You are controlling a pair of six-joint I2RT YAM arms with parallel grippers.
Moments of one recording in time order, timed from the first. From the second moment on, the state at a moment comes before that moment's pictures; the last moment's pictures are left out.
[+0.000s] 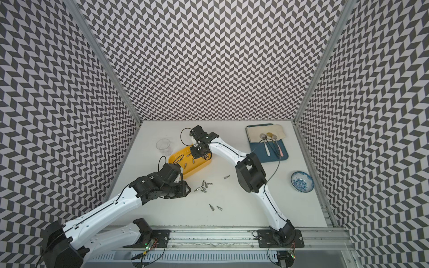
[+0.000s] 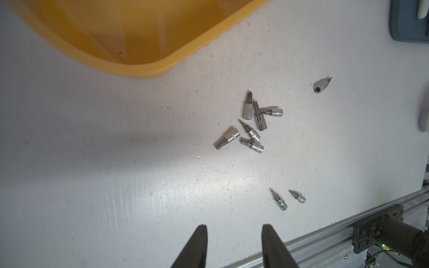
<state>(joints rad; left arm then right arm) -0.72 1.02 0.76 -0.79 0.10 -0.78 0.75 2.39 2.16 -0.80 -0.17 0.24</state>
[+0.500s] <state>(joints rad) -0.86 1.07 0.76 -0.78 0.09 -0.80 0.75 2.50 2.19 -0.78 -0.13 0.22</state>
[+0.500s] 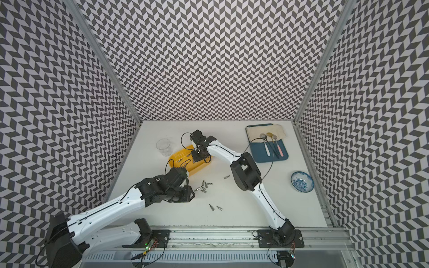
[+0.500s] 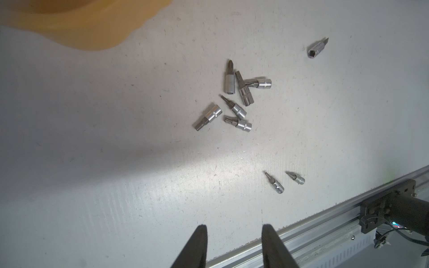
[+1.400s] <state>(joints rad) -1.10 1.41 0.87 -0.67 0.05 -0.82 0.75 2.50 2.20 -0.78 -0.14 0.21</state>
